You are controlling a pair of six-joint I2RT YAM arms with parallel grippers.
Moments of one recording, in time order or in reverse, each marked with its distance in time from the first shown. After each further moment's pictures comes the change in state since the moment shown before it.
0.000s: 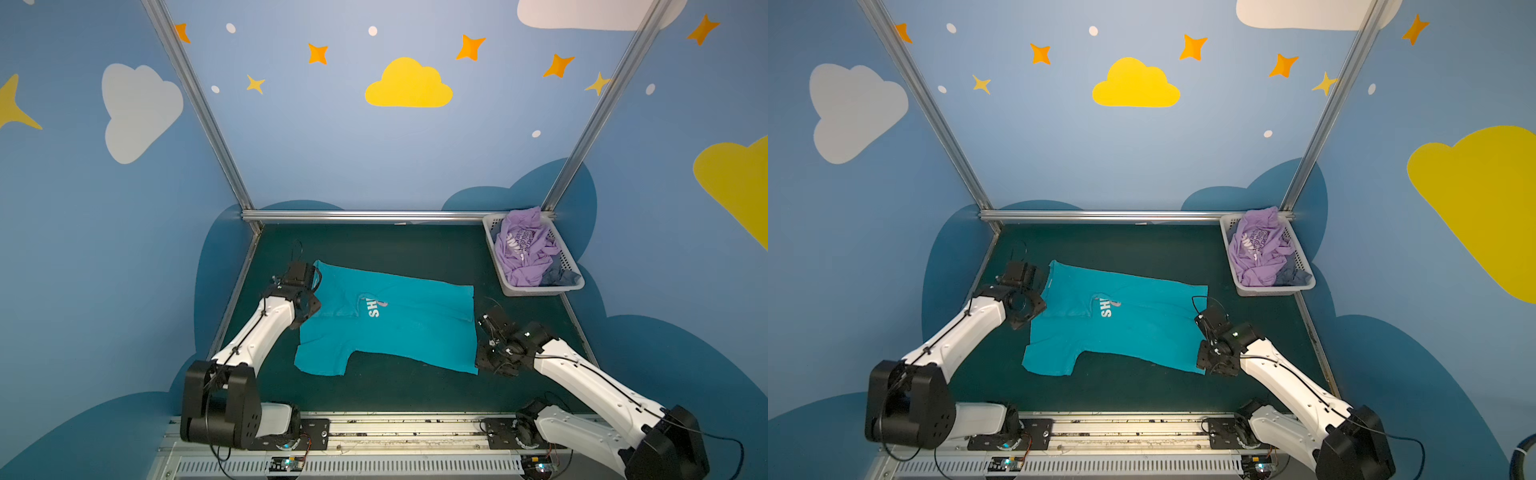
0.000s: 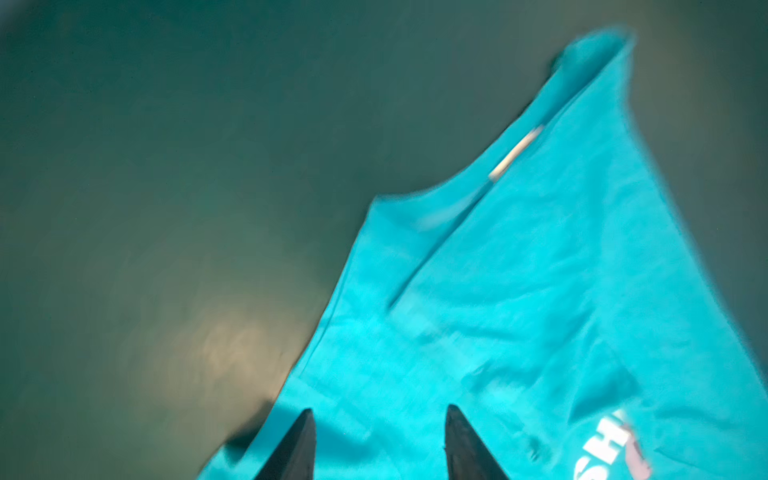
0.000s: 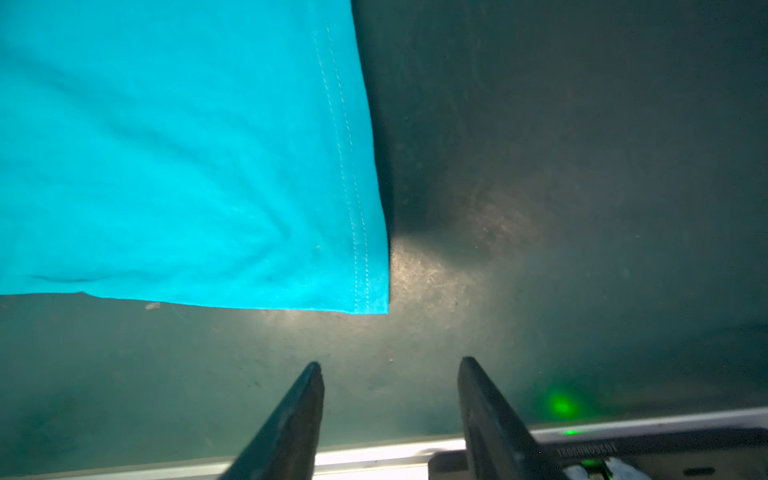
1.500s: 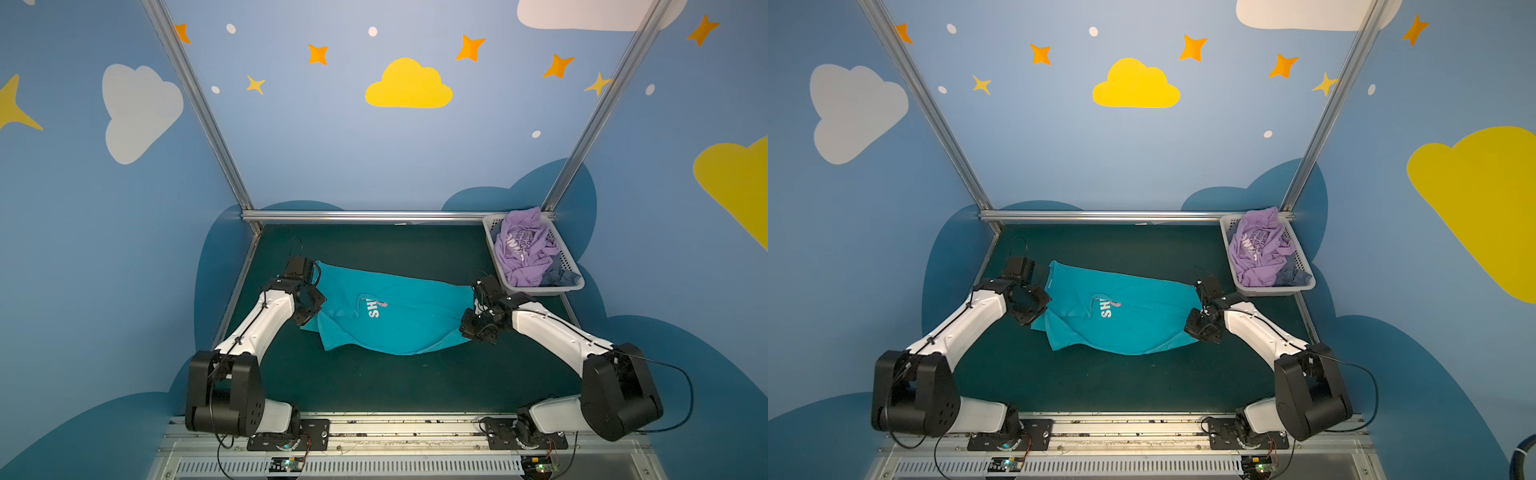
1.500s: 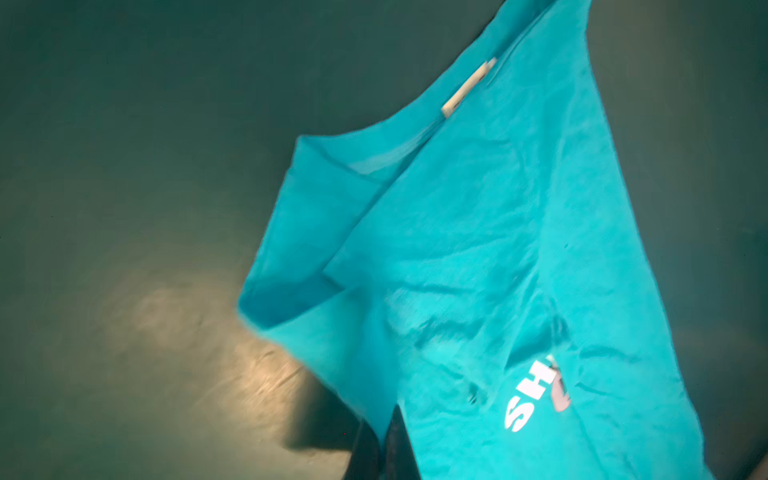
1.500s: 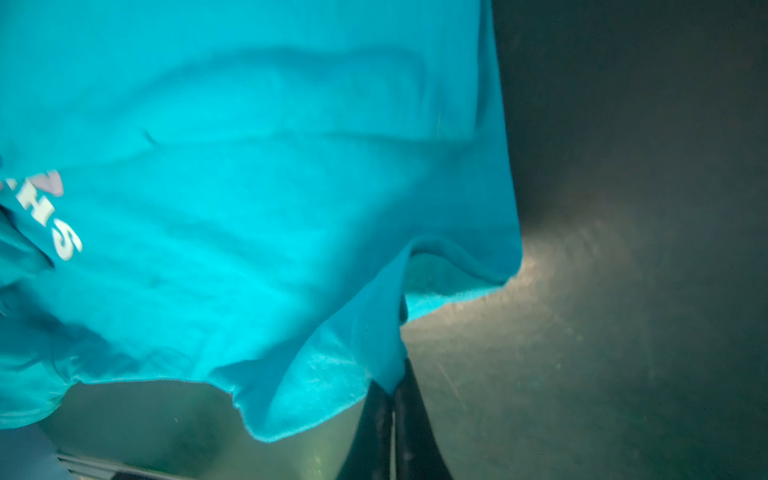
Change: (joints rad) left arm 0.034 0.146 0.158 0.021 0.229 -0.027; right arm -0.193 0.399 0.227 0.257 -0.218 -0.064
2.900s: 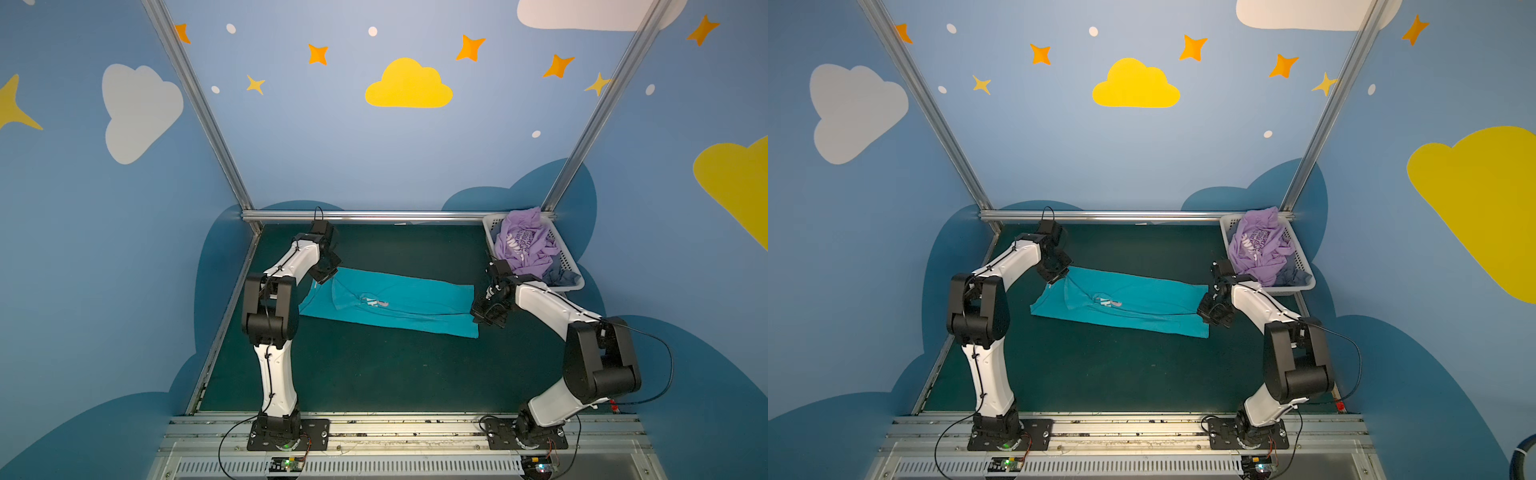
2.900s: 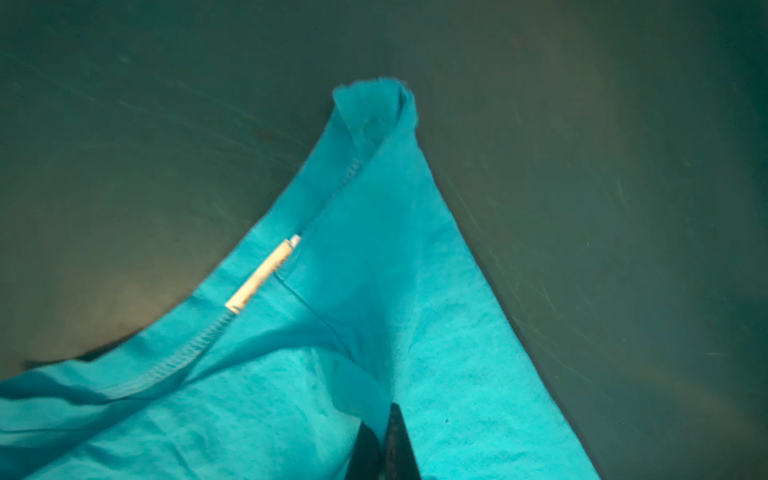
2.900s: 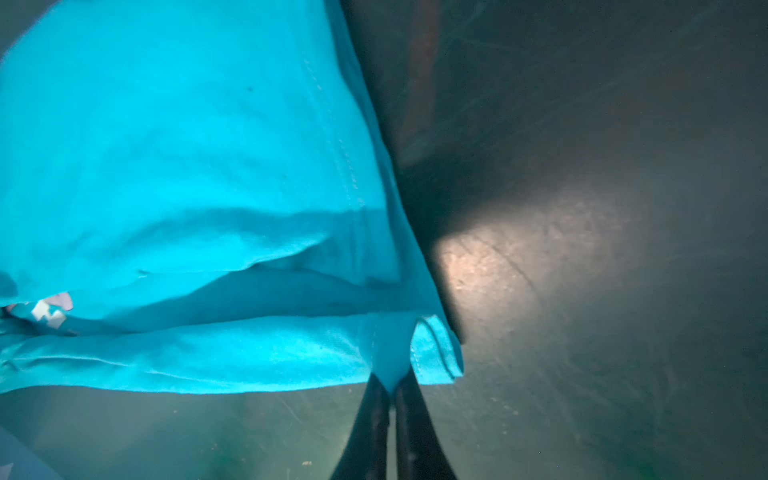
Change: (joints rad) left arm -0.024 0.603 0.637 -0.079 -0.039 -0.016; right arm -0.178 0.165 0.142 -0.055 0.007 -0.069
